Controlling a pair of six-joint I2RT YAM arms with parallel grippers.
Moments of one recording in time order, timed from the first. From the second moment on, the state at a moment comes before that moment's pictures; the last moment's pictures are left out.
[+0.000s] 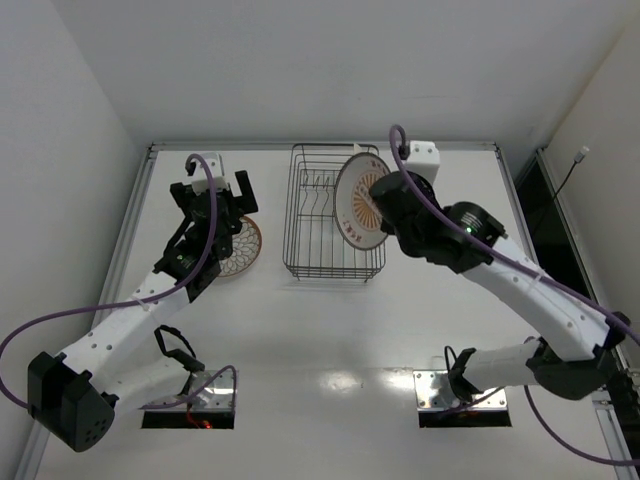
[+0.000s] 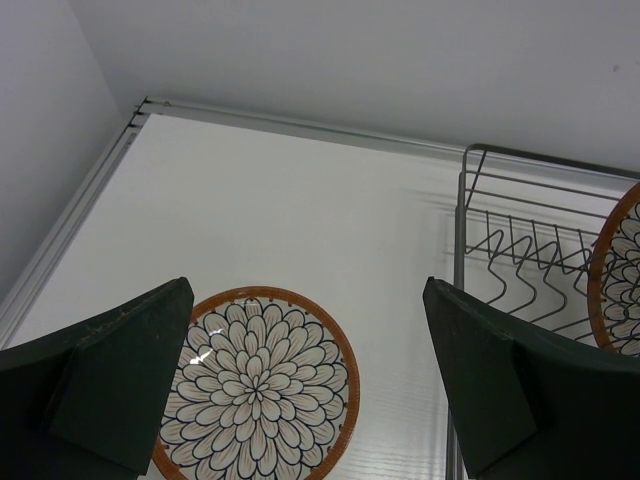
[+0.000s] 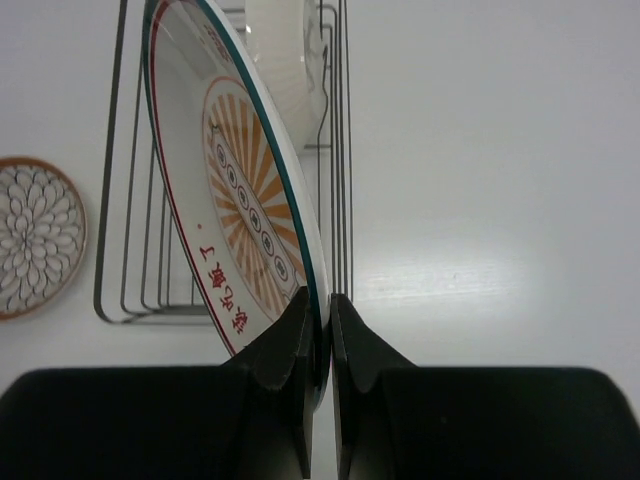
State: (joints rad) left arm -0.50 1.03 0.86 0.07 -0.70 -0.17; right arm 0.88 1.26 1.51 -0.99 0.76 0.64
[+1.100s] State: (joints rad) left arm -0.50 1.00 0.87 0.04 -0.68 -0.21; right arm 0.88 2.22 2.25 -1.00 1.25 0.52
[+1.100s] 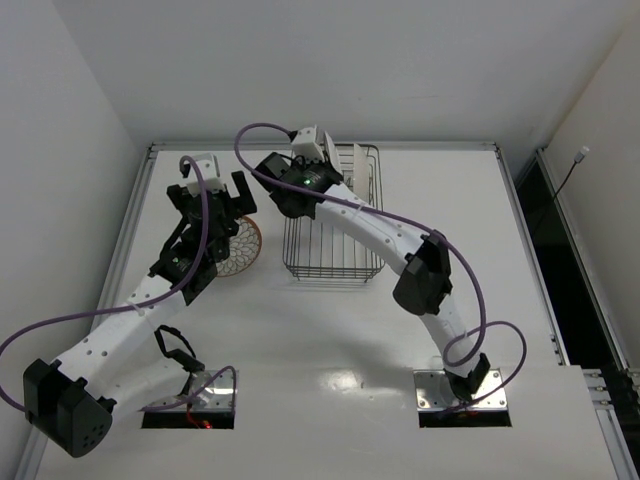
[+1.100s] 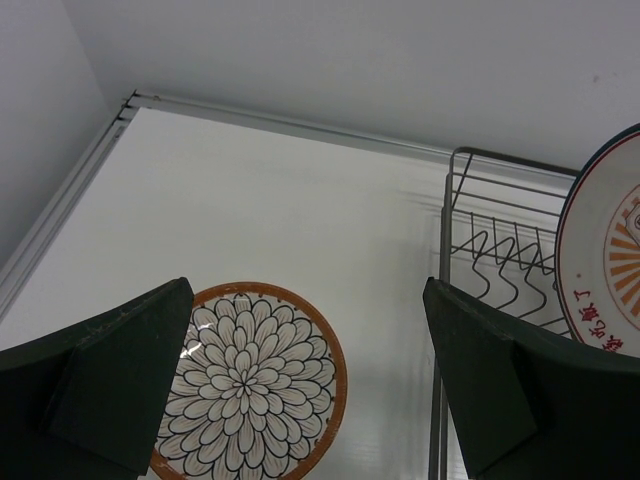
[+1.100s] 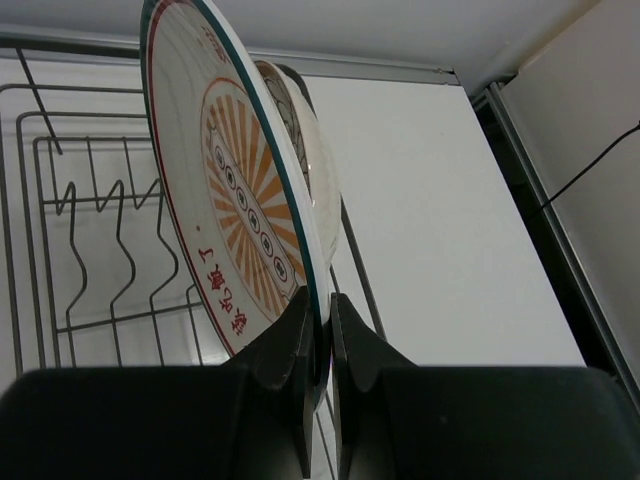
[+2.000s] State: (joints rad) left arm -0.50 0.98 0.87 0.03 -0.67 -0.23; right arm 0.79 2.39 2.25 -0.62 1.37 0.14
